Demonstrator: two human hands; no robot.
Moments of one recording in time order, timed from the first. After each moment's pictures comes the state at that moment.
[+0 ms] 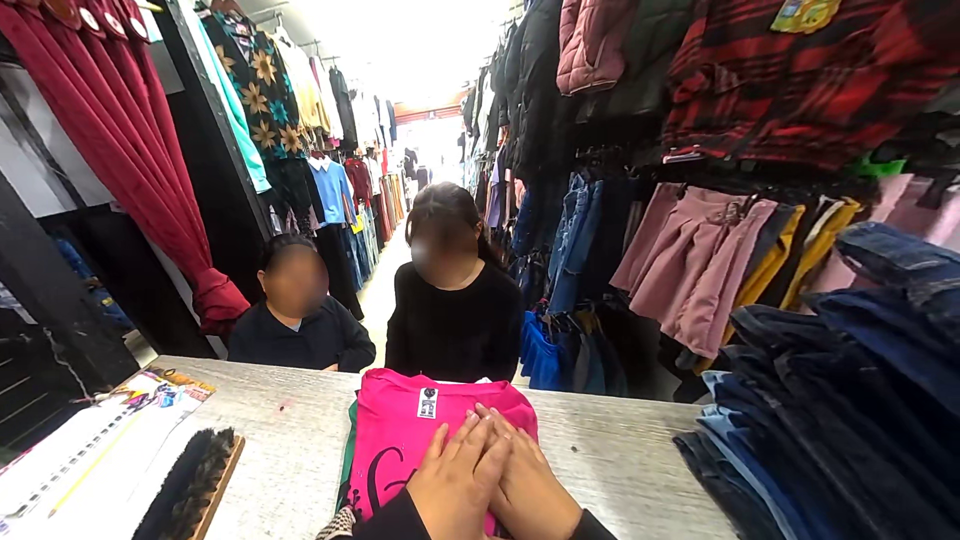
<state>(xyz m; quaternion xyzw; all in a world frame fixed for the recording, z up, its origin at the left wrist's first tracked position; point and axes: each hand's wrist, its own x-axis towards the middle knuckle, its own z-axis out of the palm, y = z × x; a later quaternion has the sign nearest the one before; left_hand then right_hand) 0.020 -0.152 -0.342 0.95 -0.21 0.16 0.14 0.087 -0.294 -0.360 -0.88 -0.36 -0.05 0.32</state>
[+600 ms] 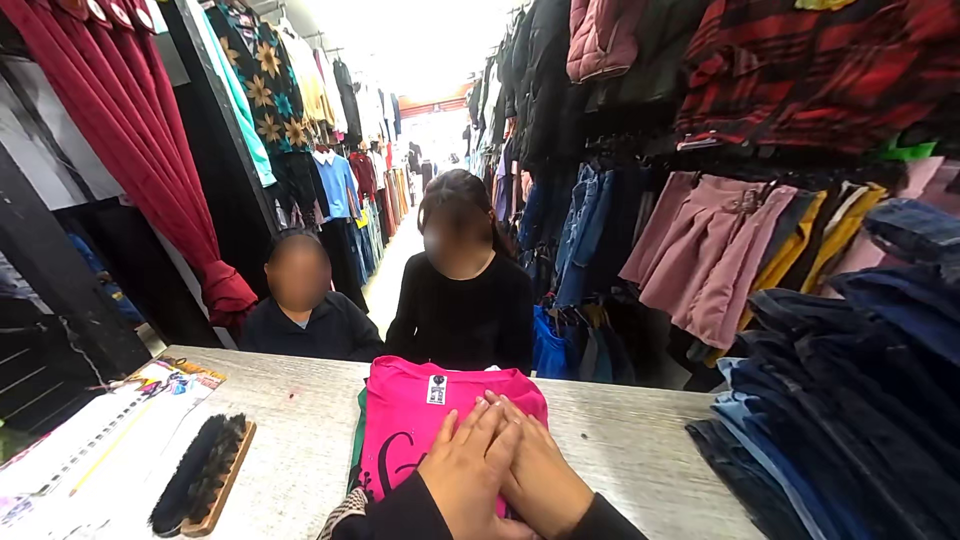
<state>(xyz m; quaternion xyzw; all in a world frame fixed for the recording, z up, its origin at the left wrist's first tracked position) 0.005 -0.174 -0.273 0.98 -0.12 -0.06 0.16 0.061 -0.303 -0.275 -0.89 -0.34 0.13 0.26</state>
